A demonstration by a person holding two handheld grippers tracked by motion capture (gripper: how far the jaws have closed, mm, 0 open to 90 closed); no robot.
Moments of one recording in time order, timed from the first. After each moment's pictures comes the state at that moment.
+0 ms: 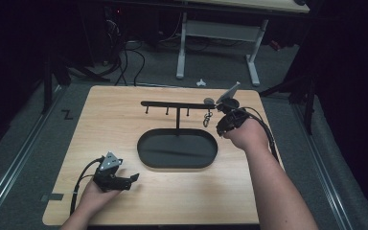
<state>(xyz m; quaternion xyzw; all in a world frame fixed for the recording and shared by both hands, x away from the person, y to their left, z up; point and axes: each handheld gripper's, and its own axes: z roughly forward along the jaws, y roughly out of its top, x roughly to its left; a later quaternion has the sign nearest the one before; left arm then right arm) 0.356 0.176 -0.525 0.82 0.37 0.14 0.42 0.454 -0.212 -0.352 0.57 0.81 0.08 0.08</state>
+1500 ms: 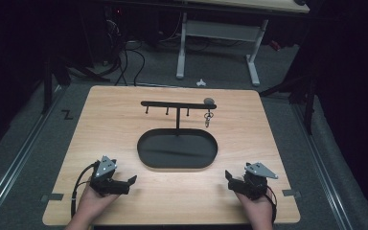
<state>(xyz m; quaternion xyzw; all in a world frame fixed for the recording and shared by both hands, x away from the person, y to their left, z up) 0.341 0.183 -0.524 0.80 0.38 0.18 0.43 0.298 -0.286 -0.511 0.53 0.71 0.37 0.29</state>
